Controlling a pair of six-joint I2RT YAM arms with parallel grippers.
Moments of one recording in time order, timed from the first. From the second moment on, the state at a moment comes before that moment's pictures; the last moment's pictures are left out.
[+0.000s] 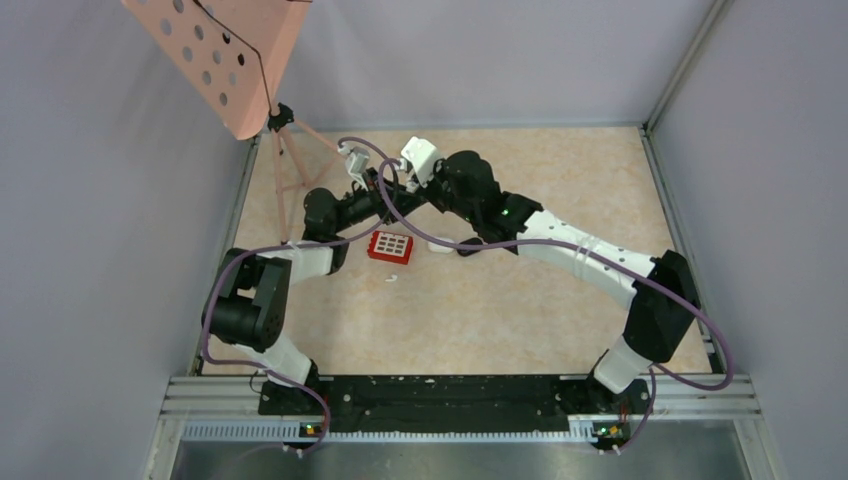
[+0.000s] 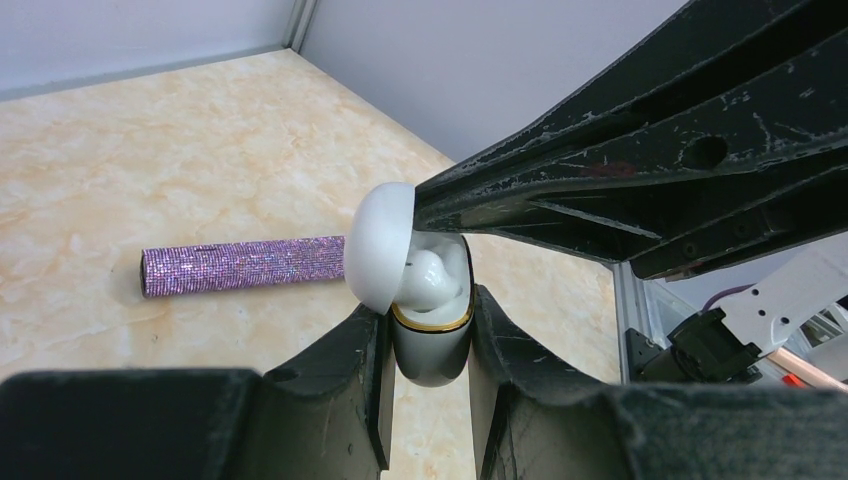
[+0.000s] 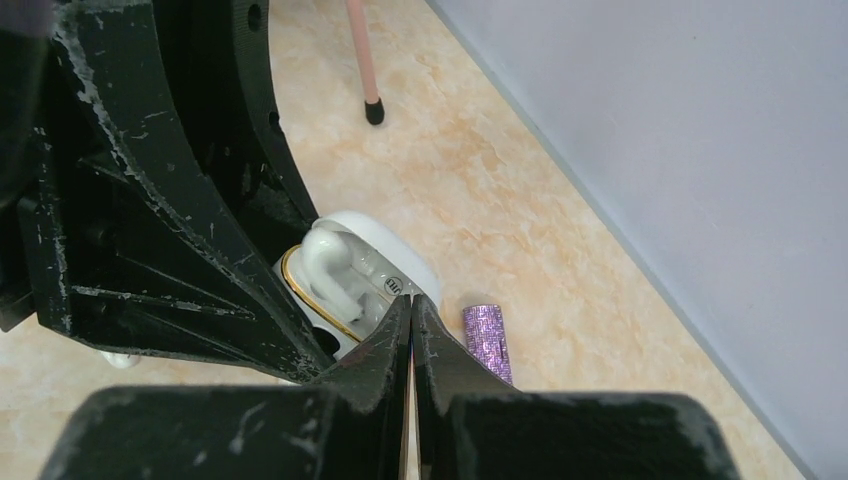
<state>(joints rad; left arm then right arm) -0.26 1.63 0.73 1.20 0.87 -0.72 0.86 1.61 1.40 -0.10 0.17 -0.39</state>
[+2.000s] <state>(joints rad) -0.51 1.59 1.06 -0.47 0.60 0.29 0.27 1.01 0.98 -0.46 -0.28 -0.34</state>
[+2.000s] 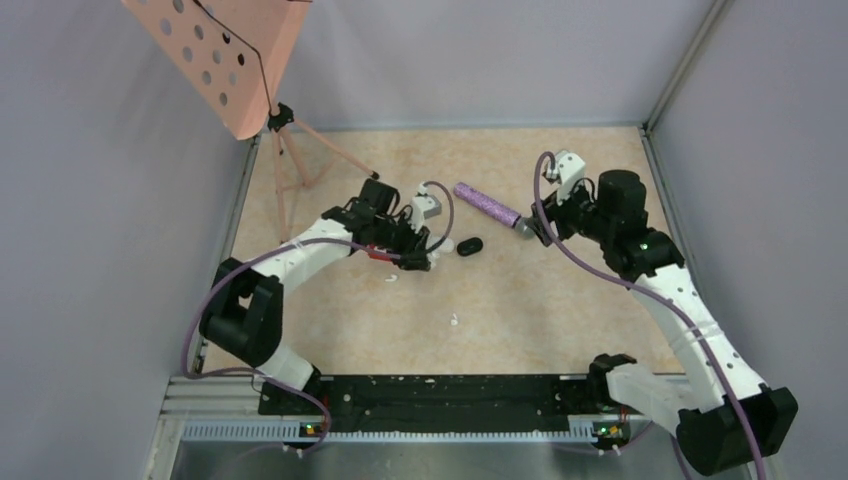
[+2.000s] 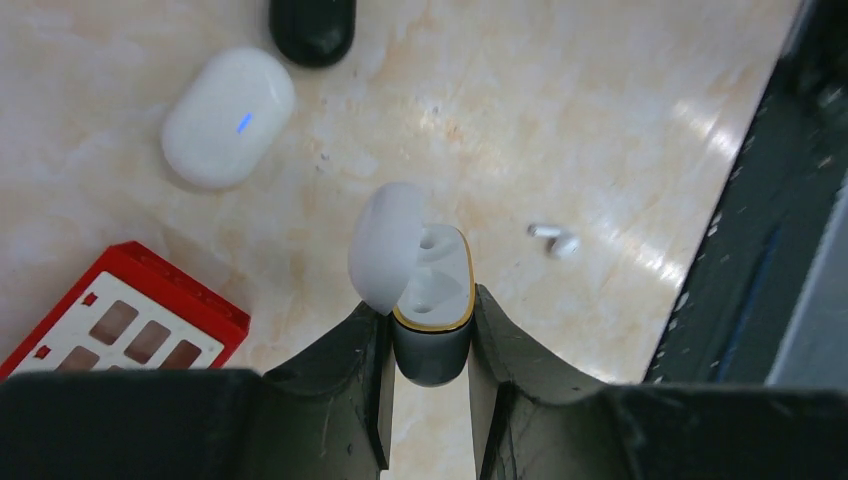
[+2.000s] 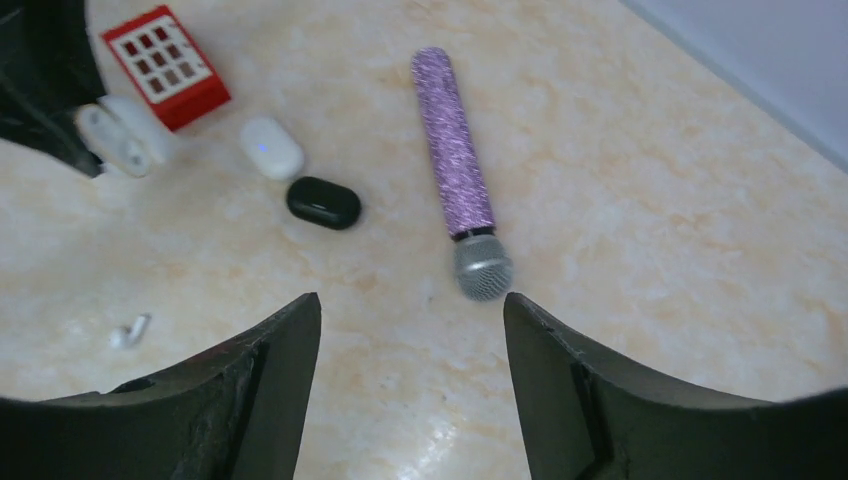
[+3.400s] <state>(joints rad) -0.16 1.31 0.83 0.38 0.70 -0.48 0.85 1.58 0.93 -0.43 -0.25 0.15</state>
